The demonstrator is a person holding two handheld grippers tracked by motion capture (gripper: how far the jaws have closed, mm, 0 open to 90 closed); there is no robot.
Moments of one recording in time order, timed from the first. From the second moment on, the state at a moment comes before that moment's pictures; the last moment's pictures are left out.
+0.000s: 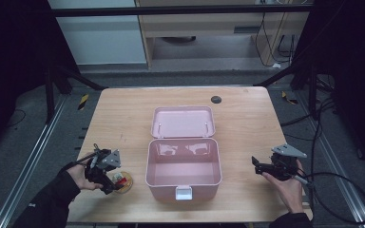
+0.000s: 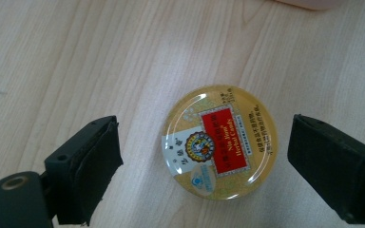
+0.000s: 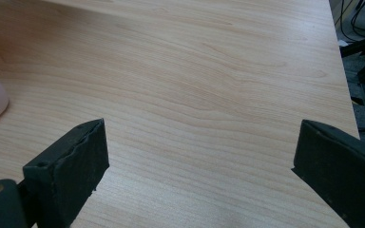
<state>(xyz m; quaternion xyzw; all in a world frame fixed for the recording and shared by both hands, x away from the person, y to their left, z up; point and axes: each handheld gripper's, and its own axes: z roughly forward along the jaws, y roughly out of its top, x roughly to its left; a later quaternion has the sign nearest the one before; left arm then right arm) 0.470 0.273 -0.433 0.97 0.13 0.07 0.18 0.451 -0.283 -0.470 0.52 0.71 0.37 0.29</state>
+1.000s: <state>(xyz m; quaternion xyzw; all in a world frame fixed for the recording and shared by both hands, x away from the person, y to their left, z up) 0.472 0.262 -0.459 0.99 0.10 0.04 0.13 0.452 -0.281 -0.472 0.52 0.72 0.36 0.29</state>
